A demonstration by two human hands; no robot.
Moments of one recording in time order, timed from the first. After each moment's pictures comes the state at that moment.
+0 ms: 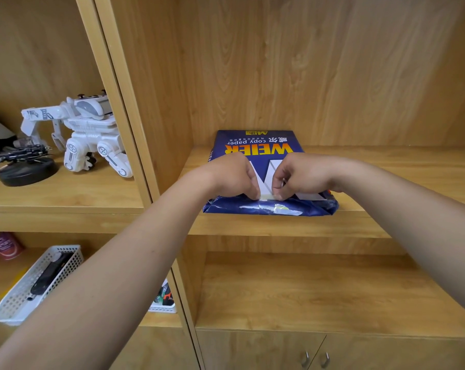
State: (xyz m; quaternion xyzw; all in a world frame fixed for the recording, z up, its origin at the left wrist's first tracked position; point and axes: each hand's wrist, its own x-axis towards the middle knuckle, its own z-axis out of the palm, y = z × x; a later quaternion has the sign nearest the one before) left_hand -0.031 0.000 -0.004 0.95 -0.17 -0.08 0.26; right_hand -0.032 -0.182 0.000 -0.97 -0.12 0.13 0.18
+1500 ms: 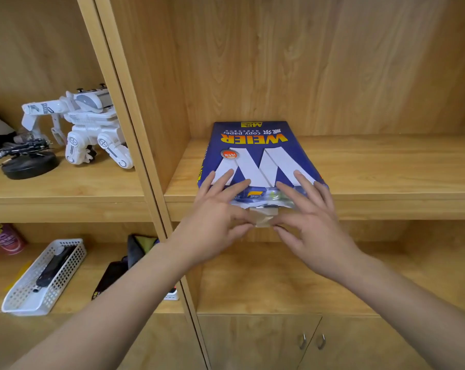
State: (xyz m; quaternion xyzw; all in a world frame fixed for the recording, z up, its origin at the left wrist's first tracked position) left_hand -0.096 0.035 -0.092 0.90 -0.36 0.19 0.15; right_hand -0.134 -0.184 -0.110 -0.93 -0.22 -0.27 0.14
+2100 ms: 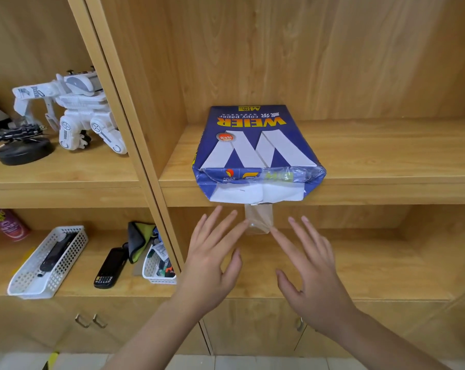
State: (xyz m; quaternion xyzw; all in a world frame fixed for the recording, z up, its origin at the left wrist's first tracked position) left_hand -0.154 0.030 -0.187 0.87 -0.29 0.26 0.30; right_hand -0.193 -0.185 -0.197 -0.92 -0.18 -0.25 0.23
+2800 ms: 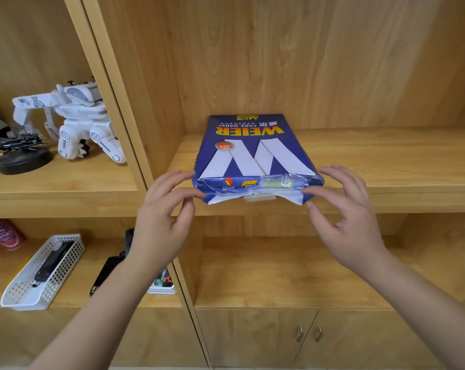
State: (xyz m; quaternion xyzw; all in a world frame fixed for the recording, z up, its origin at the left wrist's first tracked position) left_hand -0.118 0.075 -0.107 0.85 -0.20 0.34 0.36; right_hand -0.141 -0.222 -0.116 -0.85 -0.15 -0.39 0.33
